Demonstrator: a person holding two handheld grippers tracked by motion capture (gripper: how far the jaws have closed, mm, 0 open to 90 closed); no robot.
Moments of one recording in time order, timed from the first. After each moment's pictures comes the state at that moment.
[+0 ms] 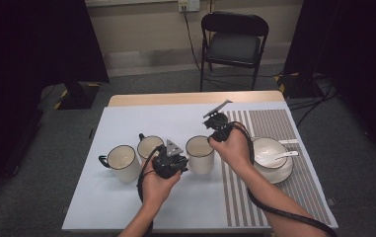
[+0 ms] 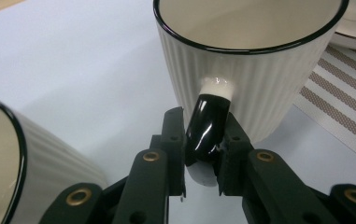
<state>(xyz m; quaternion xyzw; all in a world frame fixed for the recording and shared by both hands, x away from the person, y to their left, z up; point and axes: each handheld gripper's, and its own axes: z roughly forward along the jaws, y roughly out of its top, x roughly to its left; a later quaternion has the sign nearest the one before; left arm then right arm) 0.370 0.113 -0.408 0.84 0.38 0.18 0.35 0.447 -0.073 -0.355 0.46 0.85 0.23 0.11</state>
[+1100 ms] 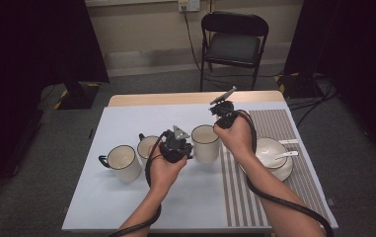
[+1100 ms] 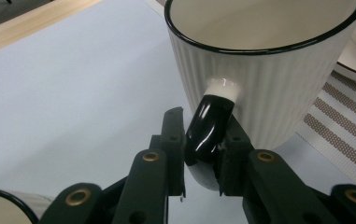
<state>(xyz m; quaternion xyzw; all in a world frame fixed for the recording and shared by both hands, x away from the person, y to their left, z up) 0.406 0.096 -0.392 0.83 0.39 0.20 0.34 0.475 -0.086 -0.340 0.51 0.82 0.22 0.12</state>
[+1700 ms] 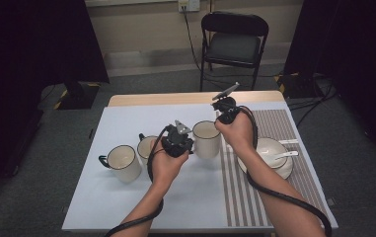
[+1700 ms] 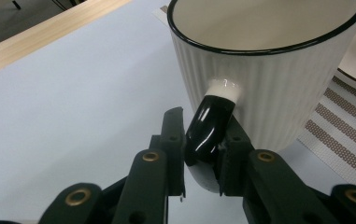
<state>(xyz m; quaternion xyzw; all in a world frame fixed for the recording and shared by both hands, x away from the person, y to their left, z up) 0.418 0.091 -0.387 0.83 0.39 0.21 0.34 0.486 -0.092 -0.336 0.52 0.81 0.23 0.12</state>
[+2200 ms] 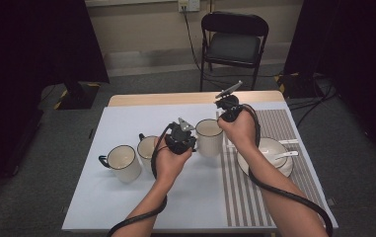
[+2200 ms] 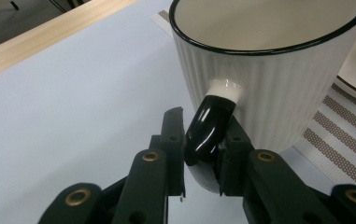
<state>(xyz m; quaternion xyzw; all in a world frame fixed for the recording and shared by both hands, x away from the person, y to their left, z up) 0.427 0.082 -0.387 0.83 0.38 0.21 0.34 0.493 -0.100 -0.336 0.53 0.81 0.23 0.12</state>
